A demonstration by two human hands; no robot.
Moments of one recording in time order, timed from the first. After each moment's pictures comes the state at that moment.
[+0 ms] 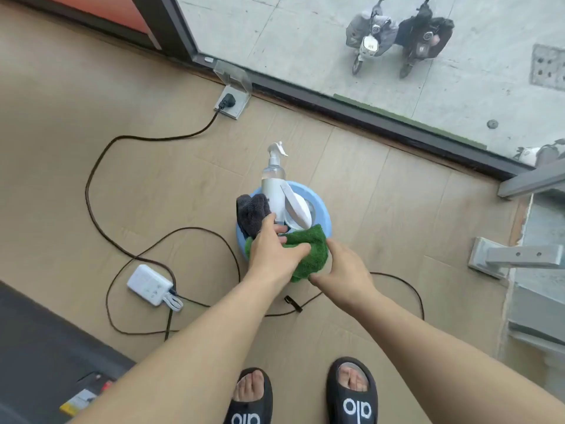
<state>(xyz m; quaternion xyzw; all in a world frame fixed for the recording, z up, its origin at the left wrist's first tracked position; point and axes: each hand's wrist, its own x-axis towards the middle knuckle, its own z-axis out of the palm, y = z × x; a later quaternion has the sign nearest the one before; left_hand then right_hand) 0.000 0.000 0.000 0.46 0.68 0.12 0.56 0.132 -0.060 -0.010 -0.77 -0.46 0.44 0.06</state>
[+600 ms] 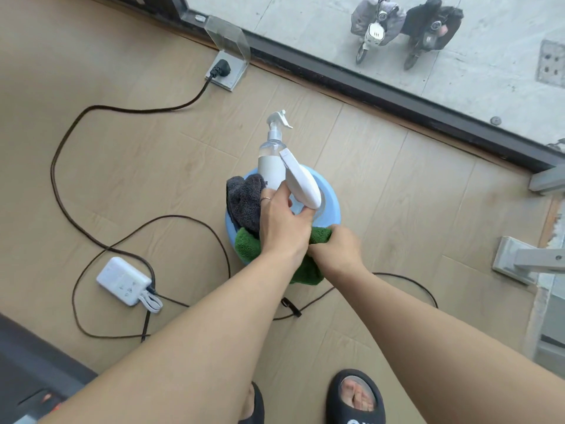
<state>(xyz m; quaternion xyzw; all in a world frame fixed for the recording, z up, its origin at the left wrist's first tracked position) 0.031 0.033 -0.063 0.53 0.69 0.21 0.45 0.120 -0.016 -0.097 -0.82 -0.28 0.48 0.14</state>
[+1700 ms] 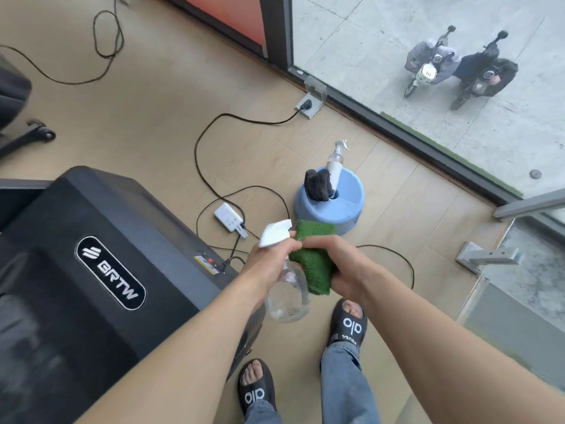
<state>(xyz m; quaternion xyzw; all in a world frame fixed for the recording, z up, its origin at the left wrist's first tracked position) -0.144 -0.173 0.281 0.22 0.70 0.22 0.64 0.001 -0.162 0.270 -0.55 -0.07 0.79 0.26</state>
